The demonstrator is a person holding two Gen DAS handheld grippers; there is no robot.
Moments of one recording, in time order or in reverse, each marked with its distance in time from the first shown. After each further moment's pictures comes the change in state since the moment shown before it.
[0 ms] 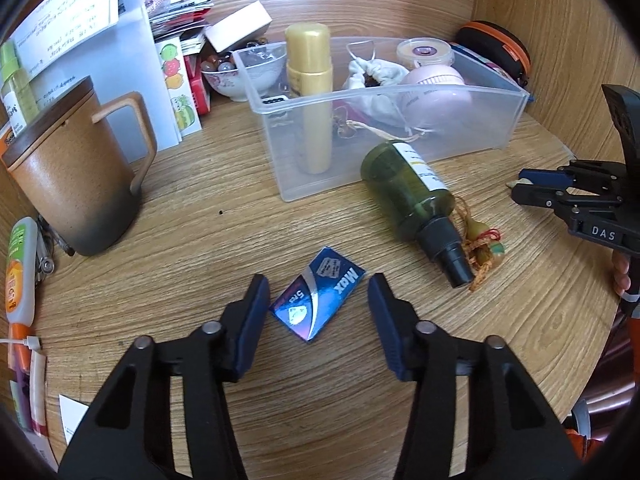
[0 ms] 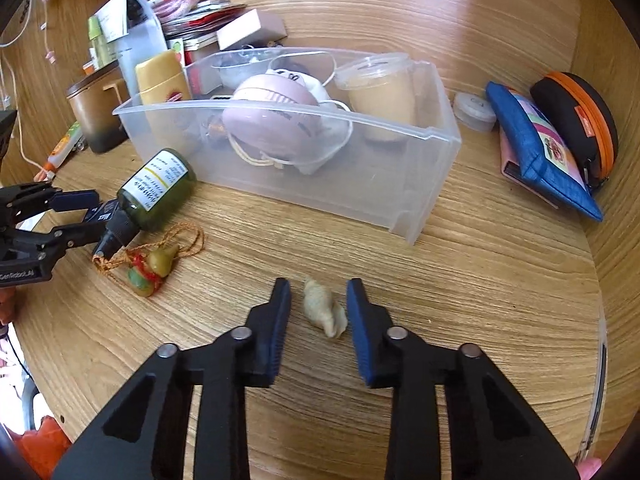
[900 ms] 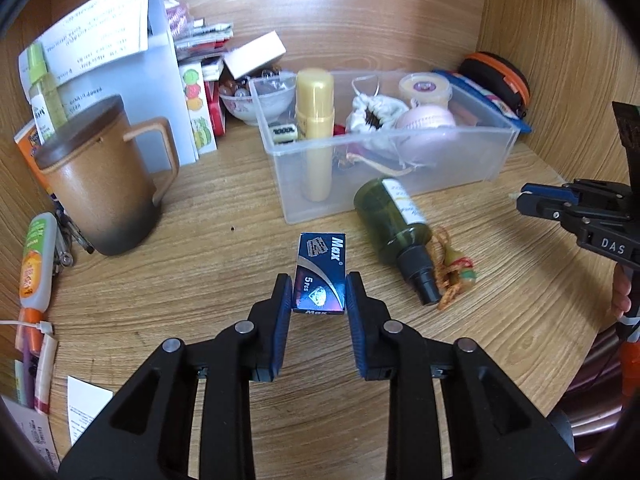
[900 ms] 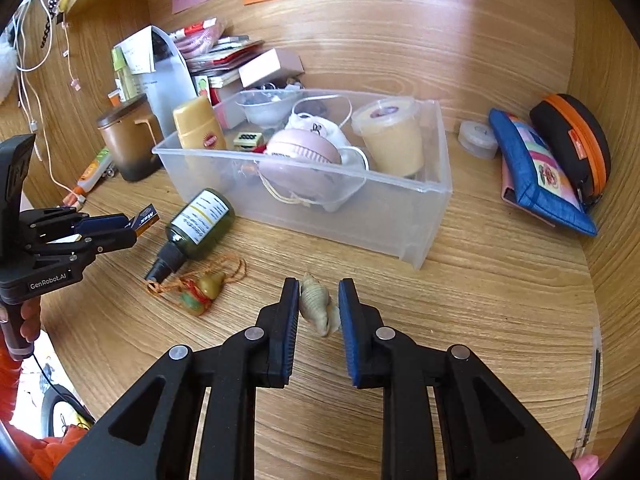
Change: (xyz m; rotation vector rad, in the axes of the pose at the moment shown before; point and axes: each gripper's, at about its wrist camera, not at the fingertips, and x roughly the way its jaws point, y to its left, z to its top) left arm -0.032 -0.003 0.006 -0.061 -0.074 0.015; right arm -0.036 0.003 0.011 0.020 -0.080 0.067
